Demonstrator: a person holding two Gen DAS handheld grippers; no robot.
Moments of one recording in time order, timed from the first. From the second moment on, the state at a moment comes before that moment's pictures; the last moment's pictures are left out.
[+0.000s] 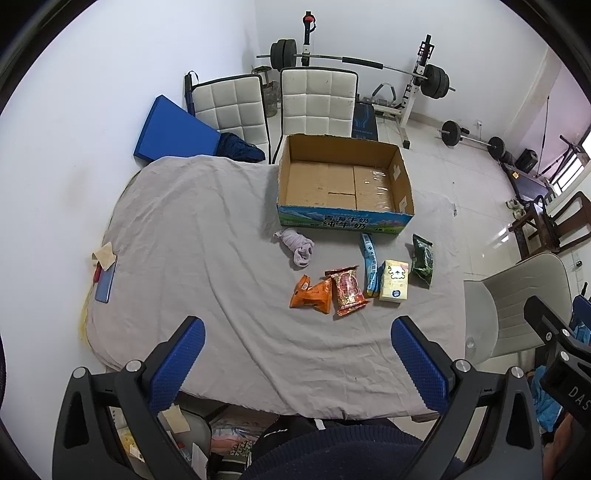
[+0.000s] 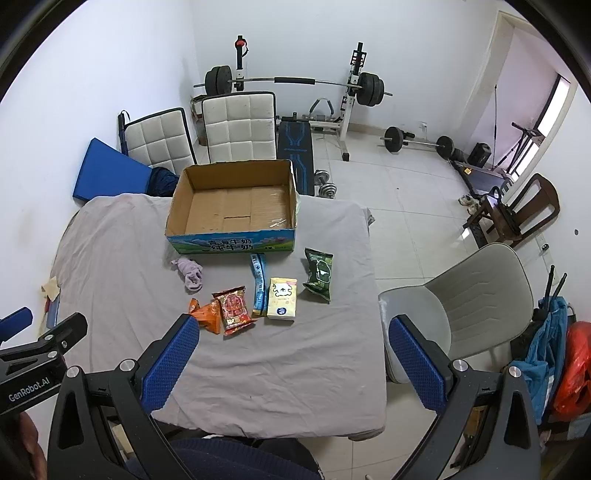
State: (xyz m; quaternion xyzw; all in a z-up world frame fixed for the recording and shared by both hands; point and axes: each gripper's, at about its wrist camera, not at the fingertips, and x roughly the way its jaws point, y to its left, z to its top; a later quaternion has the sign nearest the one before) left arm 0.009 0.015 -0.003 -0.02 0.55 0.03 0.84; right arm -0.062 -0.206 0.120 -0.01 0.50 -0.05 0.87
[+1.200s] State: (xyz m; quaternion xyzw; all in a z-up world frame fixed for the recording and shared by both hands) left arm 0.003 0.009 0.005 -0.01 0.54 0.02 0.84; right arm -0.066 -0.207 0.124 0.00 0.49 -0.05 0.87
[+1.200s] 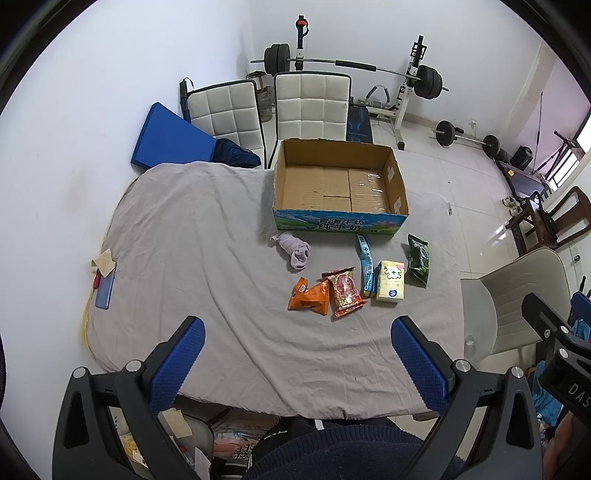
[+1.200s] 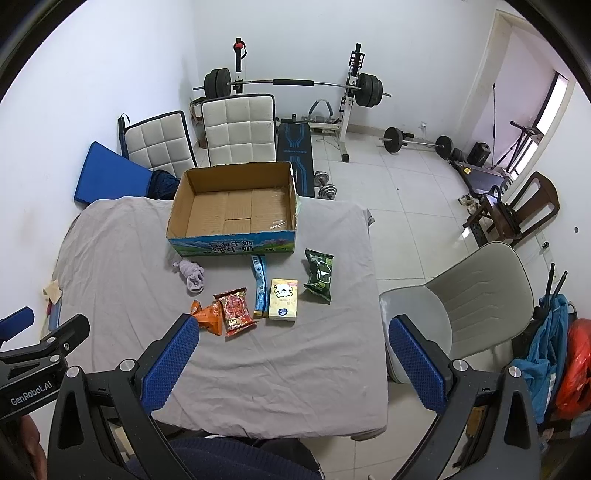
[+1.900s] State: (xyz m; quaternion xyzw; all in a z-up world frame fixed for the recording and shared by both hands) left arm -0.016 0.008 0.014 -0.01 0.53 0.01 0.85; right arm -0.098 -0.208 0.139 0.00 0.48 -0.06 0.88
